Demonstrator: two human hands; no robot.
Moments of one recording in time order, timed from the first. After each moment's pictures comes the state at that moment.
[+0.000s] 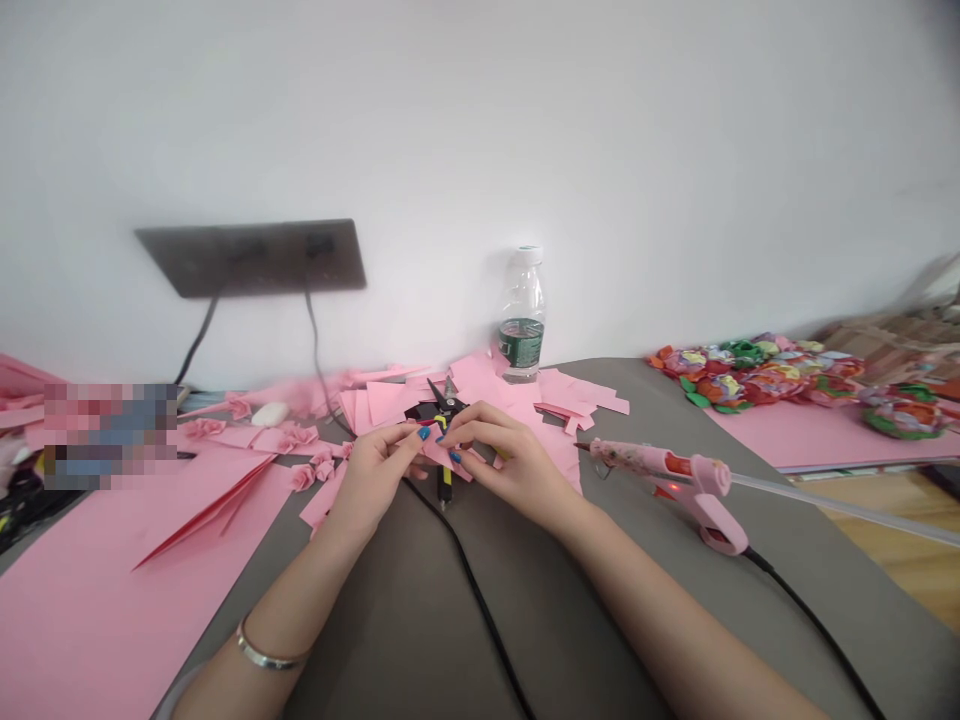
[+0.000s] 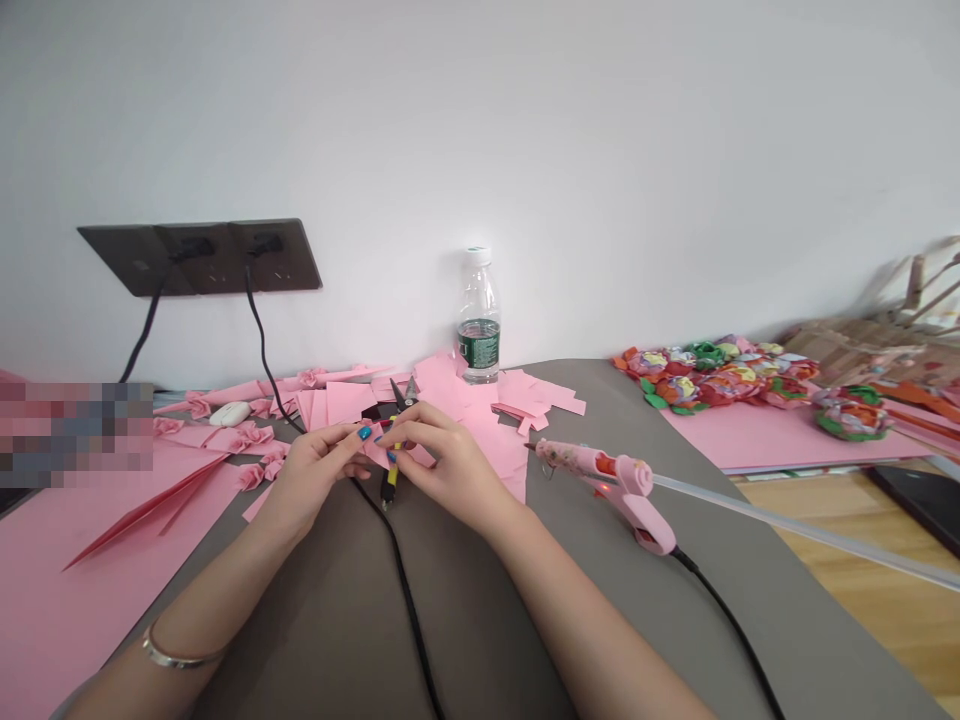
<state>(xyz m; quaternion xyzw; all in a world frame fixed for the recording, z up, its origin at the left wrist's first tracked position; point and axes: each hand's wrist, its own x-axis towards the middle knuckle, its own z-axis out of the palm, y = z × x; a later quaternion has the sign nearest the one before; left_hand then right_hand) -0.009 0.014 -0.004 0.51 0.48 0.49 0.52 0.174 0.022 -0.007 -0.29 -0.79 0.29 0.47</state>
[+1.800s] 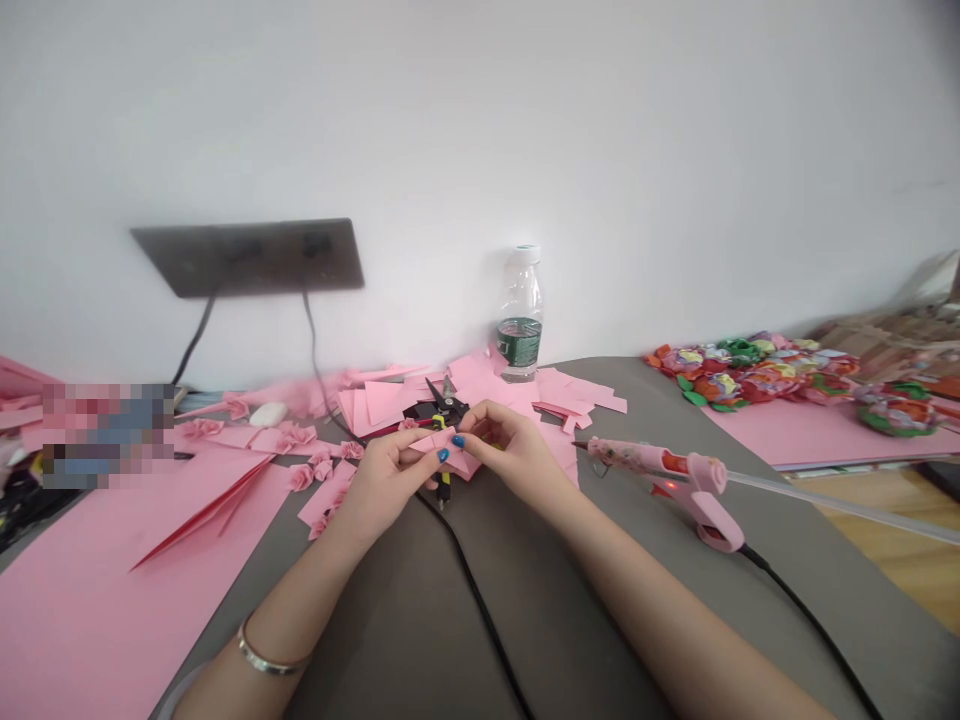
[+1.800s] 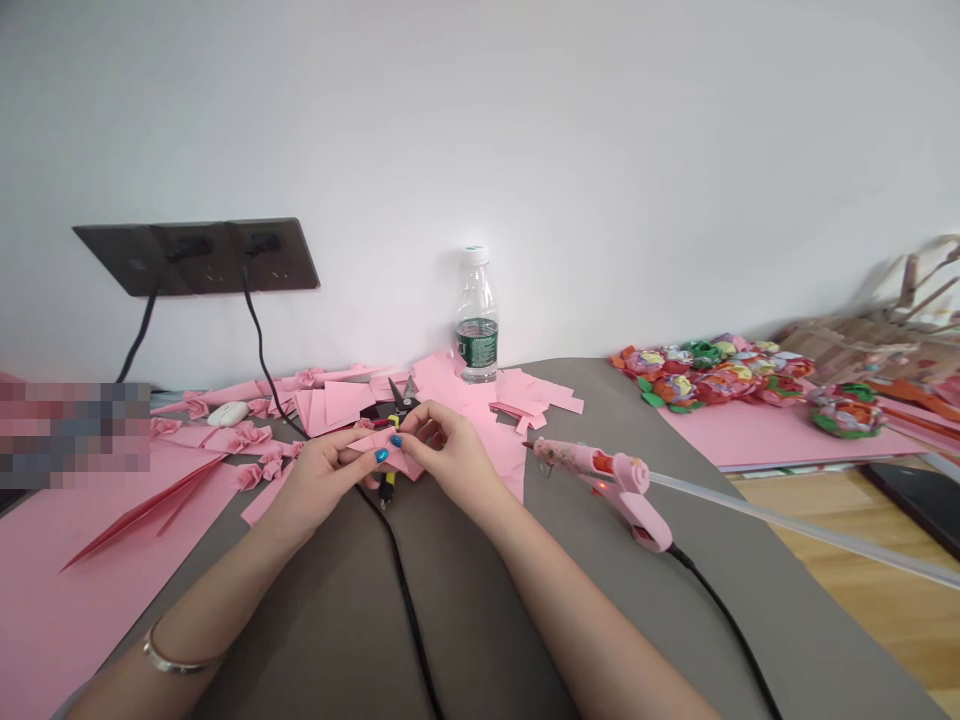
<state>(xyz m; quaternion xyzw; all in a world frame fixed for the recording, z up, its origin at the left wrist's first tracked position) -0.005 0.008 0.001 0.60 0.48 0.40 0.50 0.171 0.028 -0.012 -0.40 -0.63 0.46 0.49</state>
